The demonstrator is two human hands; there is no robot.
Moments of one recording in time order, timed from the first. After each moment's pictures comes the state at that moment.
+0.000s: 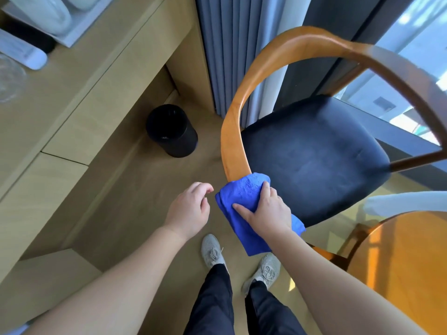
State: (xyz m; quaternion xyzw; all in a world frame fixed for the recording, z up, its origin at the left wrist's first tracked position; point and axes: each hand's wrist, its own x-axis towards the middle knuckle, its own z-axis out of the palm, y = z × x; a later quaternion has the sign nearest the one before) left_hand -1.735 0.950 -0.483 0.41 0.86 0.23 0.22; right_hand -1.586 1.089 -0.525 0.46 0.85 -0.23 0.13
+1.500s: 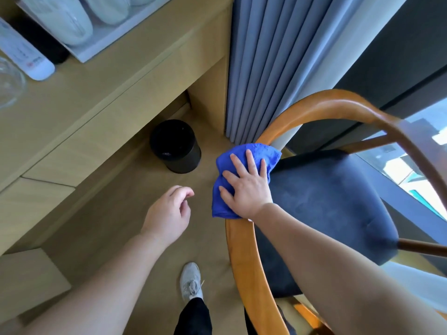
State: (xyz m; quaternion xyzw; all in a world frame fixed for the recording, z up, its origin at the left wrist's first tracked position) left_hand -1.834 0.998 -0.485 0.30 0.91 0.24 0.18; right_hand -1.762 1.199 -0.529 0.13 0.98 -0.09 0.08
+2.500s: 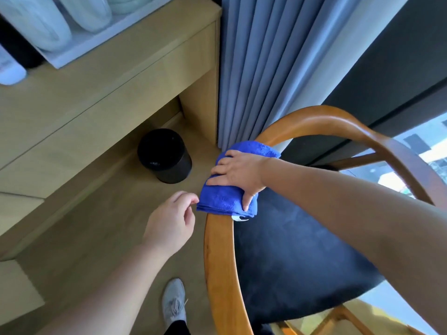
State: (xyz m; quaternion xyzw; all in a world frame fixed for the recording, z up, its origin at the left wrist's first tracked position) left_hand -1.821 1.054 -0.492 0.32 0.90 0.26 0.14; right_hand -1.836 1.306 -0.508 -0.36 0.90 0.06 0.23
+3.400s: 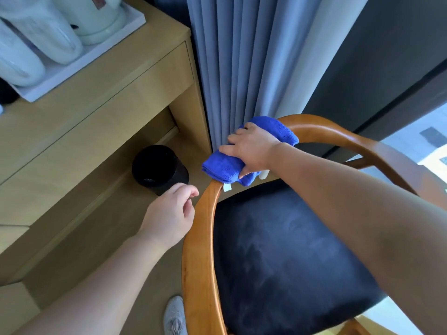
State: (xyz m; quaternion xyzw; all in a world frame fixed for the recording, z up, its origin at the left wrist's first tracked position) left_hand -1.835 1.130 -0.464 0.35 0.90 0.21 0.14; right_hand -1.845 1.404 -0.492 -0.17 0.97 0.12 0.14
